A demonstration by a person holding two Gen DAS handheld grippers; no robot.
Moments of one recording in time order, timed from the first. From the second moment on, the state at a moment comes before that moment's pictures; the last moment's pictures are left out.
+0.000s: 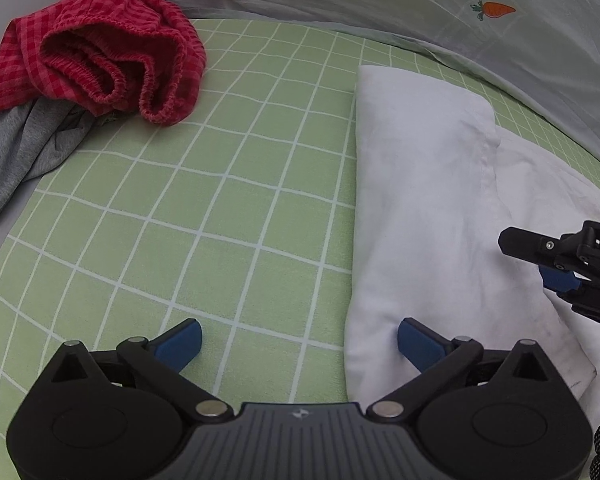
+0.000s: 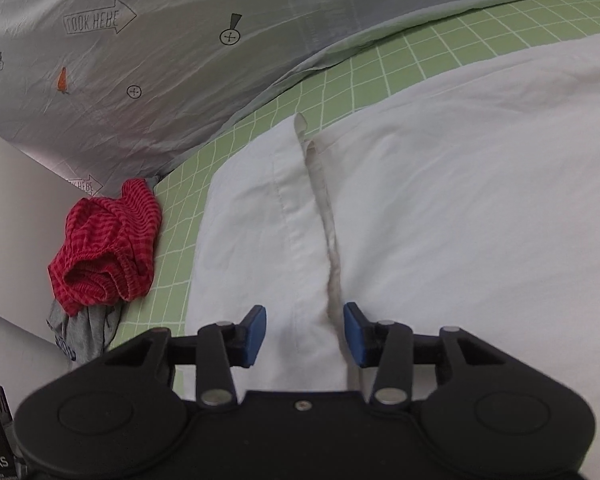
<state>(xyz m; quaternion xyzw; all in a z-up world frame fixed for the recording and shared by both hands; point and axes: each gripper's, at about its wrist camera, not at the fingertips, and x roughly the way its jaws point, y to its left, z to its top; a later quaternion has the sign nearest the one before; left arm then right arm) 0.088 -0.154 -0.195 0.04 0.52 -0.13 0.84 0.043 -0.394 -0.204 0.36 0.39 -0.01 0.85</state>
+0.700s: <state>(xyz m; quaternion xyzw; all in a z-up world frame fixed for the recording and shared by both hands) 0.092 -0.161 -0.197 0.05 0.53 -0.11 0.84 0.040 -0.385 -0.206 0.35 0.41 0.04 0.84</state>
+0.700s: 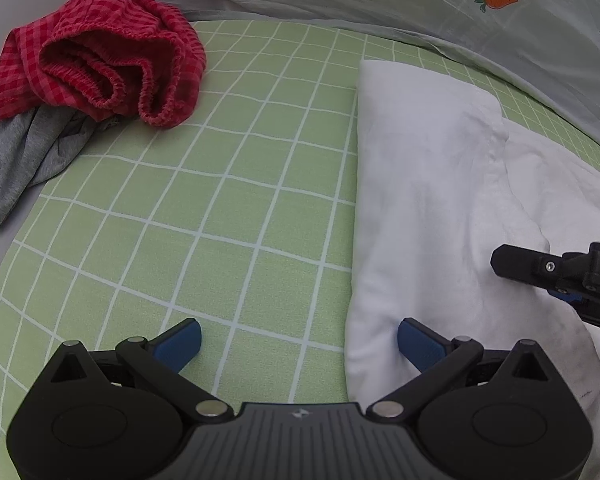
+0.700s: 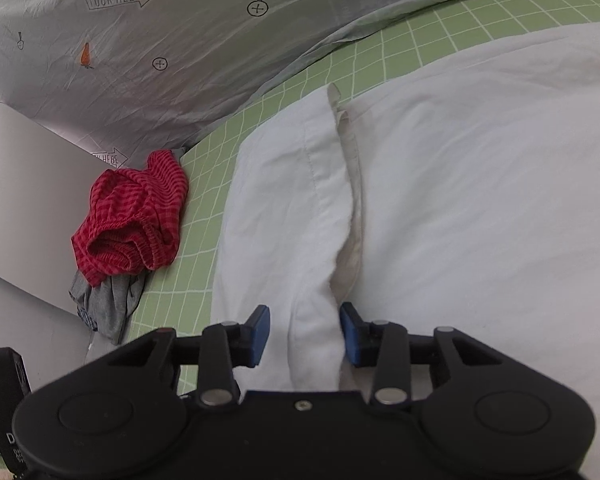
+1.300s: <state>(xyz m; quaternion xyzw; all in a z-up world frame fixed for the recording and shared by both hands) 0.064 -0.224 -0.181 0.13 0.51 -0.20 0.83 -0.033 -0.426 -0.160 0.28 0.35 -0.04 0.89</state>
